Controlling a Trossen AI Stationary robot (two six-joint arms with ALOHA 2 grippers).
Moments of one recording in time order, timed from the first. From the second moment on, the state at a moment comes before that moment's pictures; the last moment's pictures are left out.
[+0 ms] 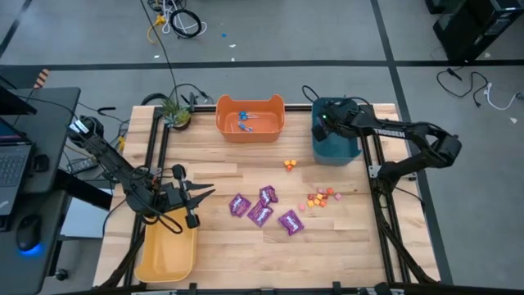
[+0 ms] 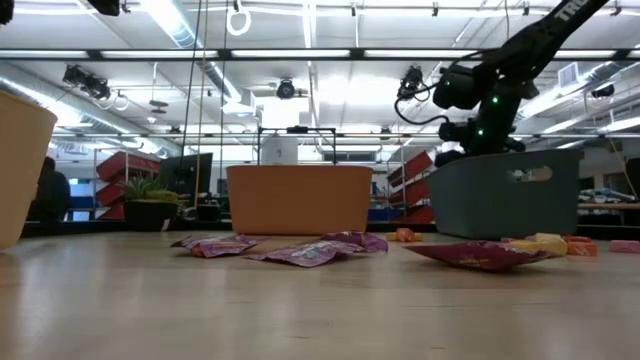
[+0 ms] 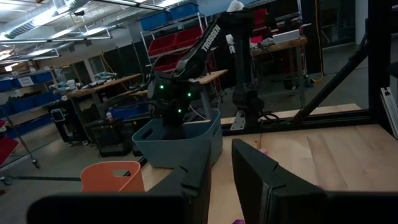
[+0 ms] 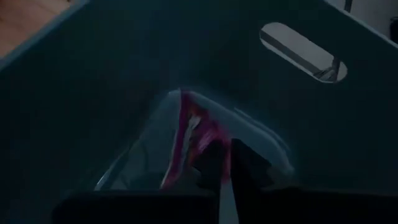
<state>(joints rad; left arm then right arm) -0.79 0.98 0.43 0.69 -1.11 0.31 -0.68 1.38 0.74 -0.41 0.50 0.24</state>
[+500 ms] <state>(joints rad) -0.79 0.98 0.43 0.68 -1.11 0.31 -0.68 1.39 0.74 -0.39 0.50 0.23</state>
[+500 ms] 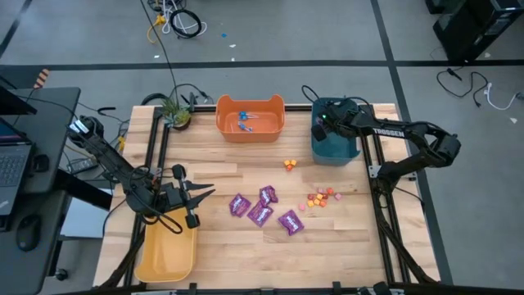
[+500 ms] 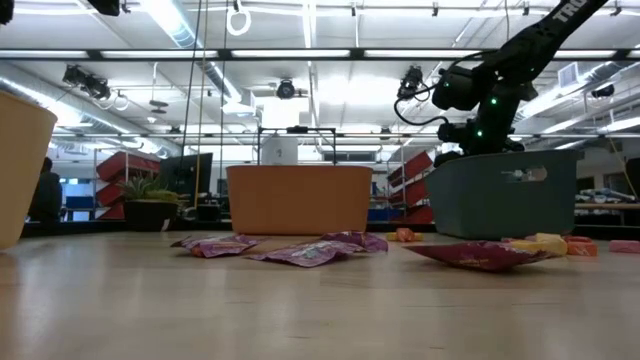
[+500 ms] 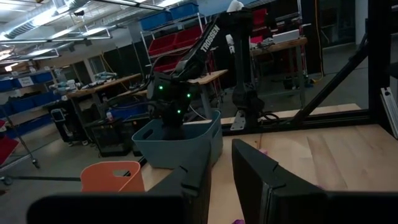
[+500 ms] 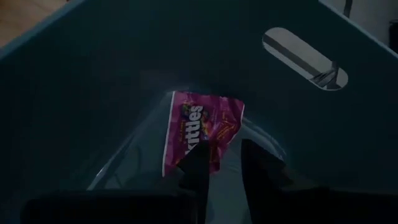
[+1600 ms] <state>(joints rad) -0.79 0.97 0.43 0.69 -1.11 0.31 -0.53 1.00 0.74 -0.60 0.48 0.24</state>
